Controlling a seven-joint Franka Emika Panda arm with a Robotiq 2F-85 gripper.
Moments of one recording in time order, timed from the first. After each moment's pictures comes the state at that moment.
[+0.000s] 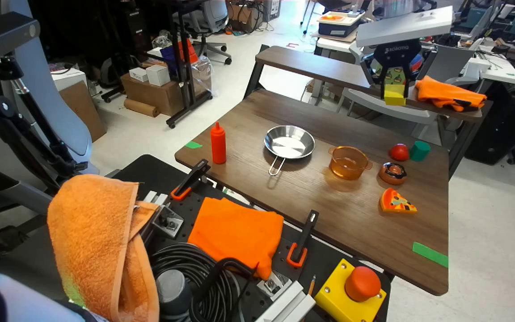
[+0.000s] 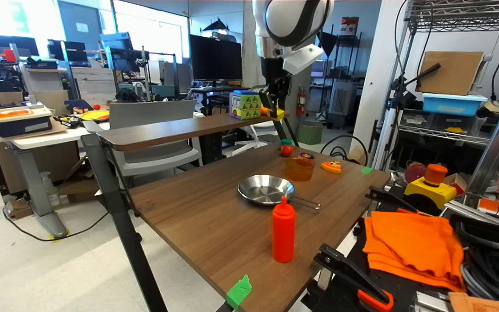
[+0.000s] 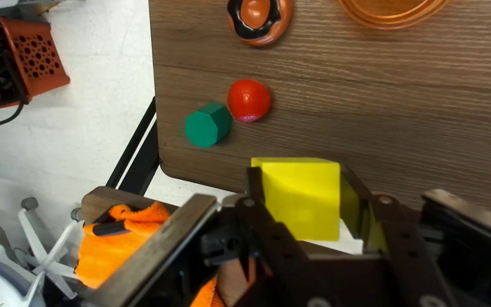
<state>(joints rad) -0.02 0.55 -0.15 -1.76 -0.42 2.43 0.07</state>
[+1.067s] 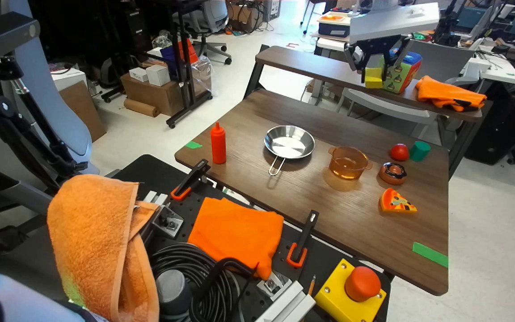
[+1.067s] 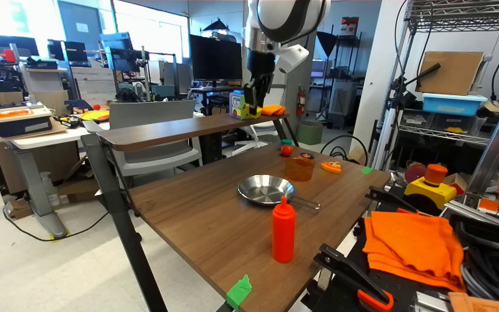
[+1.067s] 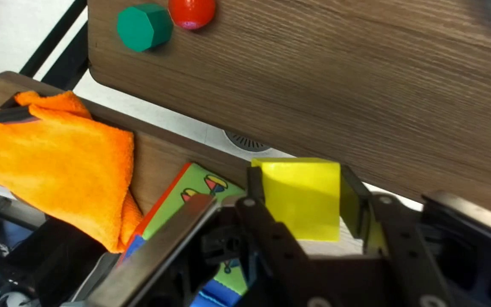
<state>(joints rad) -0.07 0.54 -0.04 -1.78 -0.34 2.60 -0.16</state>
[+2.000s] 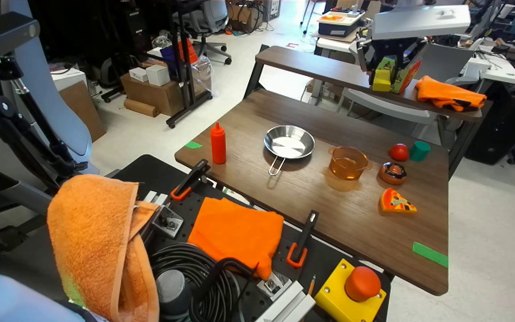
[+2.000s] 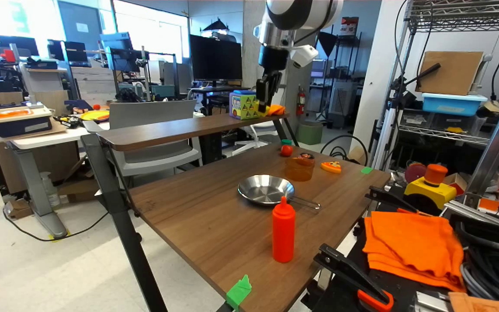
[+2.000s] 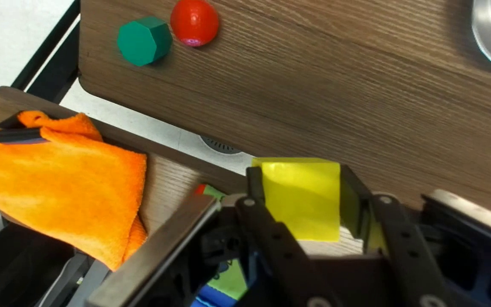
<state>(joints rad) -0.21 0.51 0.05 -1.80 -0.21 2.57 -0.38</state>
